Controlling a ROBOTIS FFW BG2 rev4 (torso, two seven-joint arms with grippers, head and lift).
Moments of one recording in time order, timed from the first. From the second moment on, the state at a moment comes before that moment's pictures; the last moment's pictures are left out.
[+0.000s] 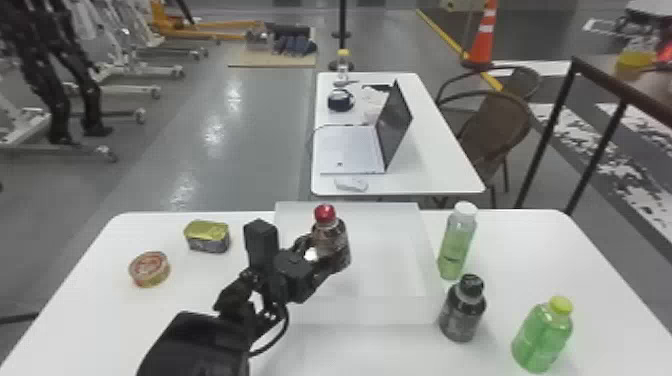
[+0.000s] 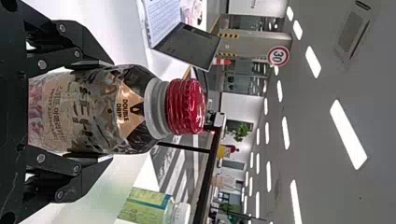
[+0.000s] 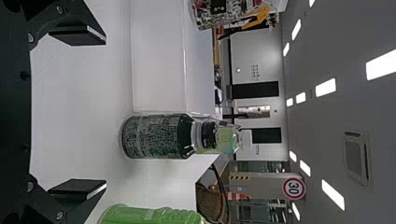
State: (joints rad) left arm -0.33 0.07 -0.29 -1.04 0.23 -0.12 -0.45; right arm 0.56 -0.04 0.13 -1.68 -0.03 -0.34 -0.06
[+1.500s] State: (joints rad) left arm 0.25 0.05 0.14 -1.59 0.16 -0.27 -0.27; right arm 0.57 -0.05 0.13 -1.69 -0.03 -0.33 -0.06
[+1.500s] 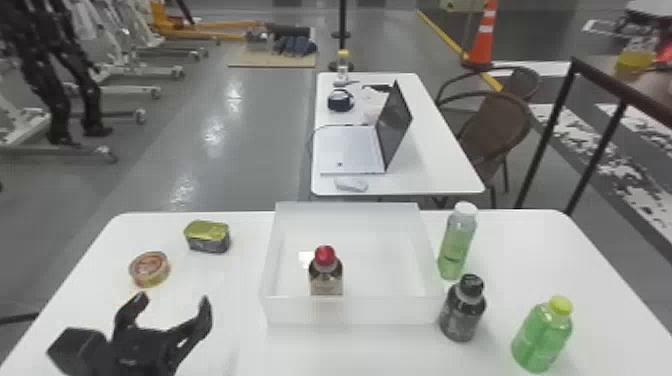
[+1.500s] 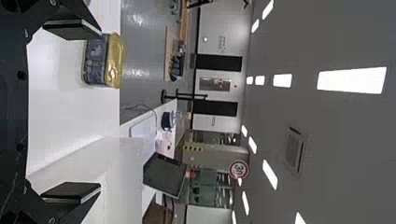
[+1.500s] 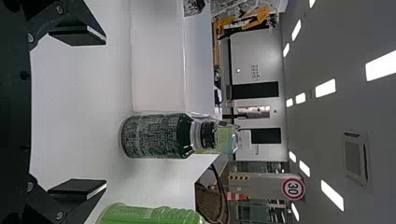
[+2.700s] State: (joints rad) left arm 0.50 0.00 0.23 -1.62 0.12 -0.42 -0.26; right arm 0.60 -0.05 0.12 -1.72 -0.03 -0.32 -0.07
